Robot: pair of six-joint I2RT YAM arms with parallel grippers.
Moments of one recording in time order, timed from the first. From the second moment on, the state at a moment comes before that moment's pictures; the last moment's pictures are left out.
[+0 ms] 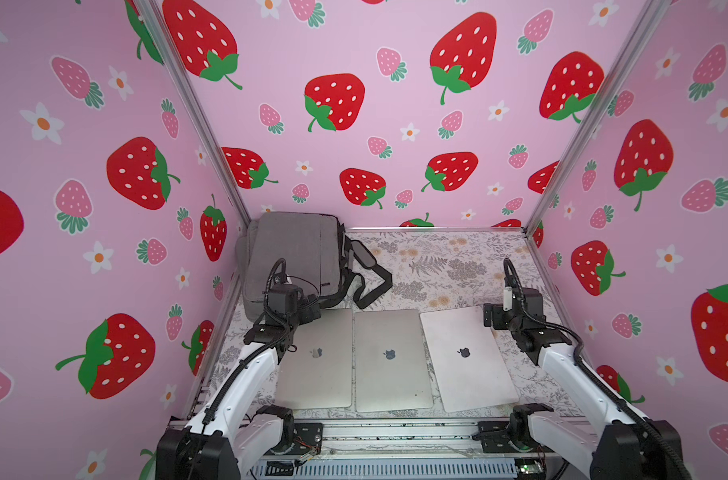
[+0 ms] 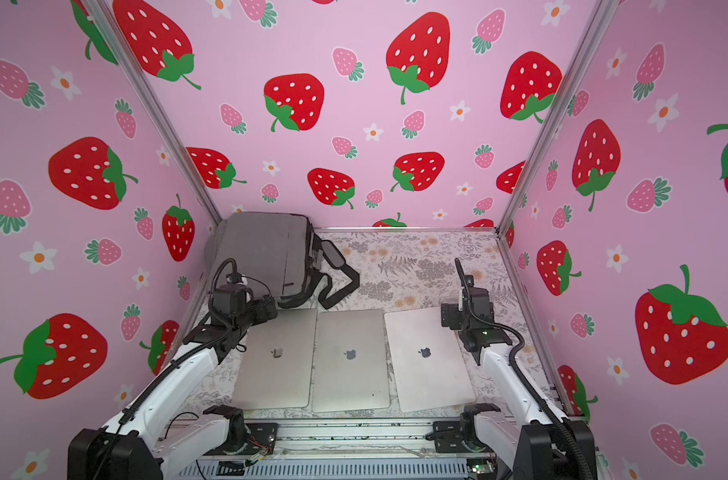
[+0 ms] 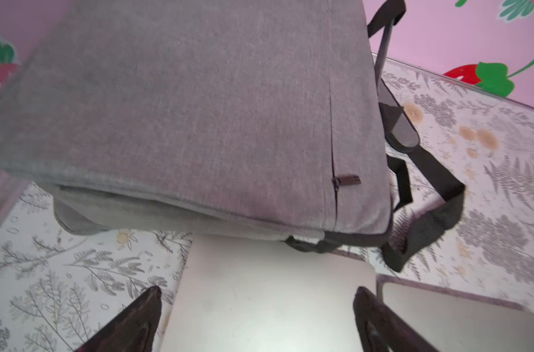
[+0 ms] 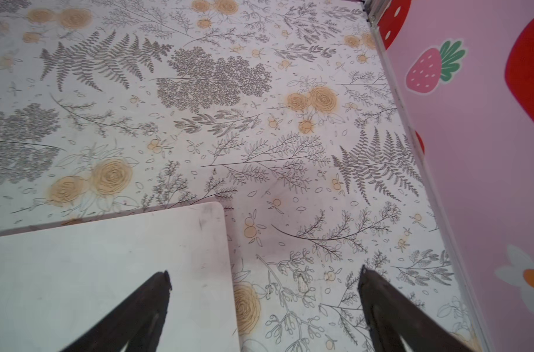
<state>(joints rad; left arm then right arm) -0.12 1.06 0.65 -0.28 -0.20 -0.29 0.17 1.05 0.54 -0.18 0.22 -0.05</state>
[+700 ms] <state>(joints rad) -0.02 1.33 0.48 0.22 -0.09 -0.08 0.11 1.27 0.43 0.28 0.20 -0.13</state>
